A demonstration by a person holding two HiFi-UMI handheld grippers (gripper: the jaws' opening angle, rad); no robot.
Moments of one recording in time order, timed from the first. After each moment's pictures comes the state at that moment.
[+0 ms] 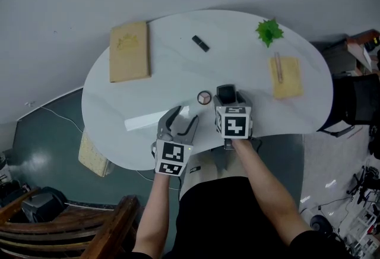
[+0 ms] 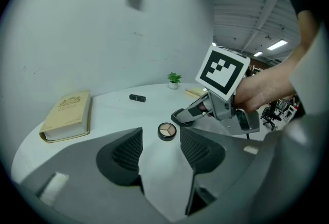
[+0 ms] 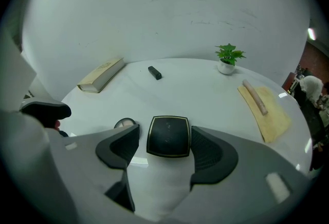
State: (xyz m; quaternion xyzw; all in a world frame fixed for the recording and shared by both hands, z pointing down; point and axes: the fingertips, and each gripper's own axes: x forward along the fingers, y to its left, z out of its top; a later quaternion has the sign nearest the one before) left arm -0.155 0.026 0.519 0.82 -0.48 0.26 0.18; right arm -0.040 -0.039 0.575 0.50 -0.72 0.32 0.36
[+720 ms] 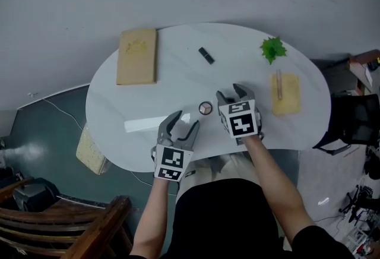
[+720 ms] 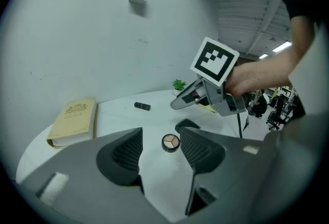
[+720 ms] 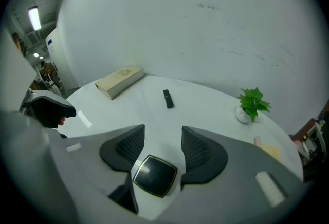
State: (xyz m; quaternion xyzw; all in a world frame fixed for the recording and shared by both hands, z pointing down) left arm -0.155 0.014 0.493 0.81 -0.51 0.24 0.17; right arm -0.063 -0.091 0.521 0.39 -0.81 0.21 0.38
